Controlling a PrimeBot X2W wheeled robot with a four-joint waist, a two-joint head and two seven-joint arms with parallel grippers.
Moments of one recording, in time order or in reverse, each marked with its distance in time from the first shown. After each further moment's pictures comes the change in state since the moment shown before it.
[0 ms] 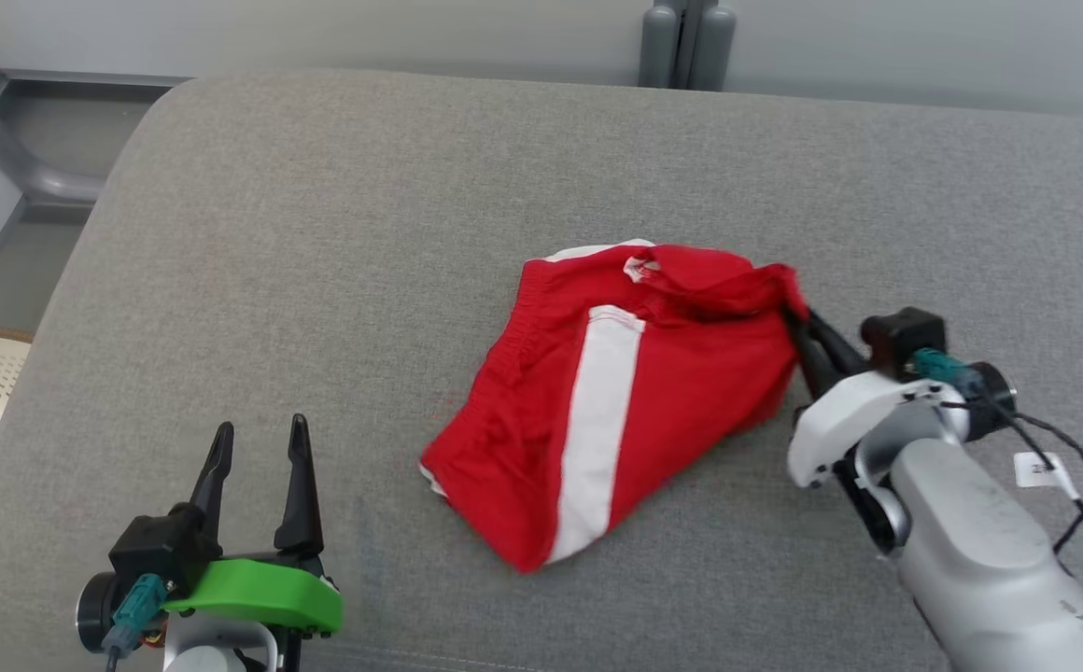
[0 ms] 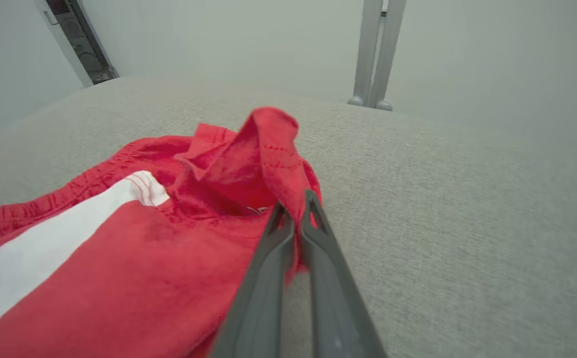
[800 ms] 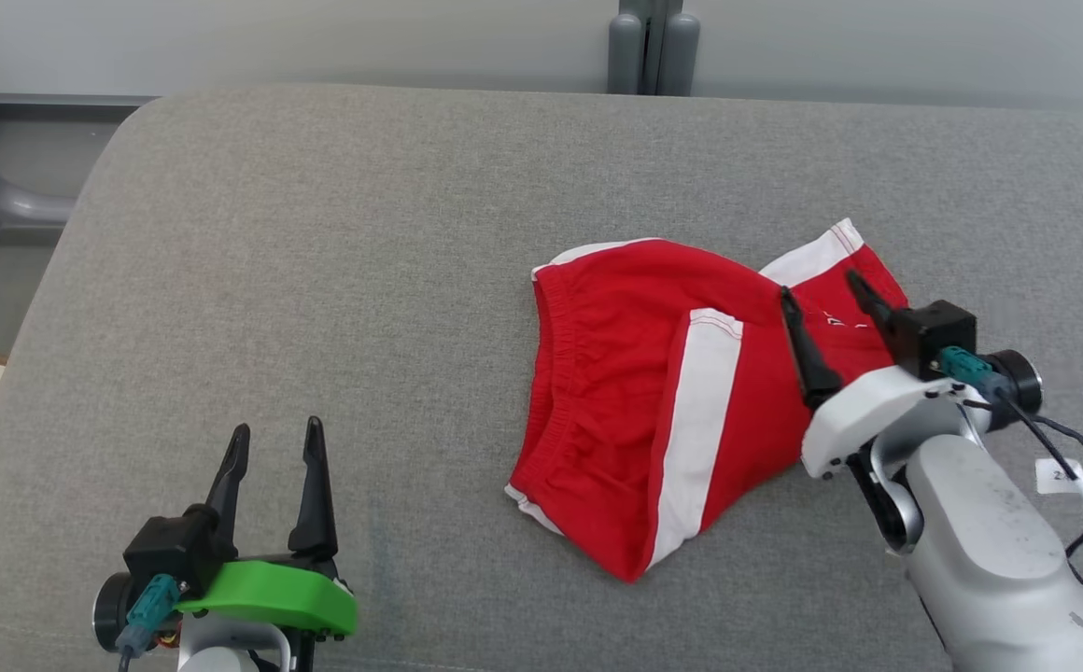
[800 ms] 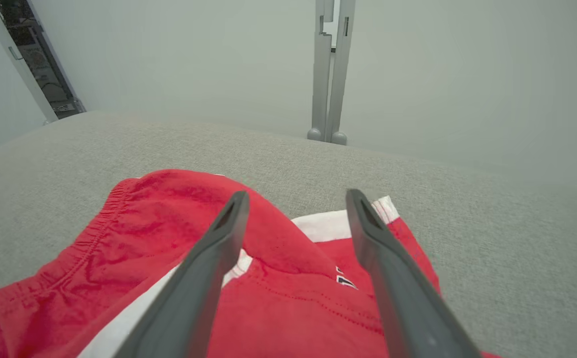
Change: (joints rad) left arm 0.002 -0.001 -0.029 0.003 -0.022 0.007 -0.001; right arm 0.060 -0.007 -0.124 -0.132 -0.095 0.000 0.004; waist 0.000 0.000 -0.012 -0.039
